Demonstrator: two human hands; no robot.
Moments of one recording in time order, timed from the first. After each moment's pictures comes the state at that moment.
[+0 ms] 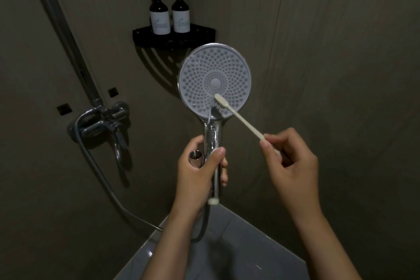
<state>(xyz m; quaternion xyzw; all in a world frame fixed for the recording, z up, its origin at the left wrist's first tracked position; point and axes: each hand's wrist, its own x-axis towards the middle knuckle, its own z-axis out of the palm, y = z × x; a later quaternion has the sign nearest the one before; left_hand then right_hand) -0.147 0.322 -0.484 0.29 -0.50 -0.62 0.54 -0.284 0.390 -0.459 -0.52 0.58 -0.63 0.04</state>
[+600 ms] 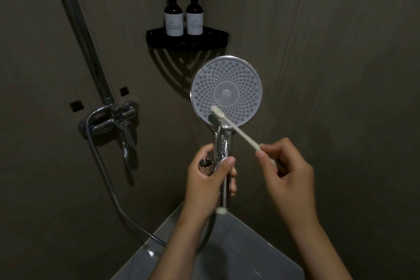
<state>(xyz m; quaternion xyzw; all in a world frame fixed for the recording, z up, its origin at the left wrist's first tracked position) -0.145 0.322 -0.489 0.29 -0.48 -0.64 0.53 -0.268 0.380 -0.464 -0.54 0.59 -0.60 0.05</state>
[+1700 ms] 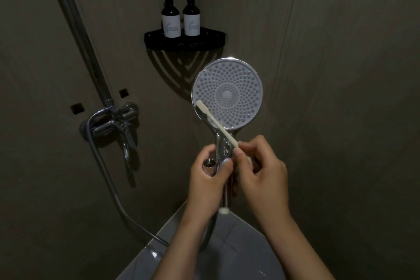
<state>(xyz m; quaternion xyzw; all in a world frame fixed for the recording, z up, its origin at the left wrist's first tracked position) -0.148 0.327 -0.490 0.30 -0.54 -0.56 0.55 -0.238 0.370 -0.470 -0.53 0.61 -0.59 0.03</state>
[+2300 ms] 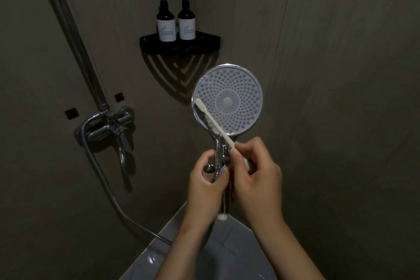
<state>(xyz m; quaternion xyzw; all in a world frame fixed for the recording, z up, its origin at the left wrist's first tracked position) -0.152 0.329 -0.493 0.32 -0.56 -0.54 0.55 -0.233 0.368 -0.468 -0.50 0.60 -0.62 0.04</state>
